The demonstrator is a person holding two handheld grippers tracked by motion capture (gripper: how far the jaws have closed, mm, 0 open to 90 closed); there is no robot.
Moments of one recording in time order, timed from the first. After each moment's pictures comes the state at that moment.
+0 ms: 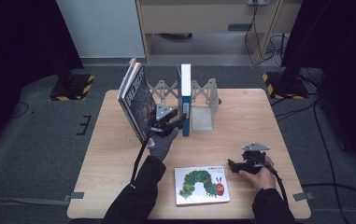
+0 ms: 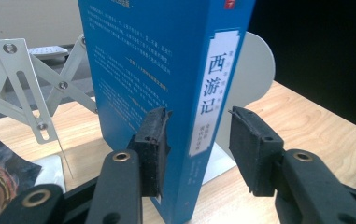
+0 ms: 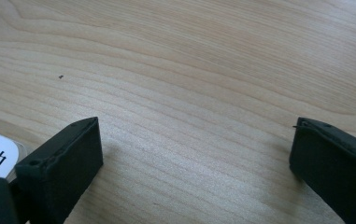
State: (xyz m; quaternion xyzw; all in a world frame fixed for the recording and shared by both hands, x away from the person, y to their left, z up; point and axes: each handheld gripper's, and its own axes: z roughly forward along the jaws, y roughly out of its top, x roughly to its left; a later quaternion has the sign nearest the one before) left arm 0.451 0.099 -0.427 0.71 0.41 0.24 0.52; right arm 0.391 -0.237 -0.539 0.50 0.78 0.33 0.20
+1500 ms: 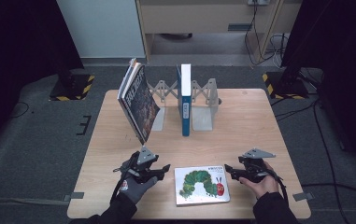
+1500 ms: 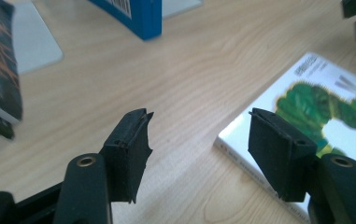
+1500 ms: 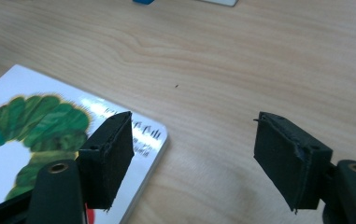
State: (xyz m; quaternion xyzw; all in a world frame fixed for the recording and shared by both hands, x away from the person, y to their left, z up) left arm 0.336 0.156 -0.484 0.81 0.39 0.15 0.41; right arm 0.347 -0.222 -0.500 0.47 0.78 0.39 0.15
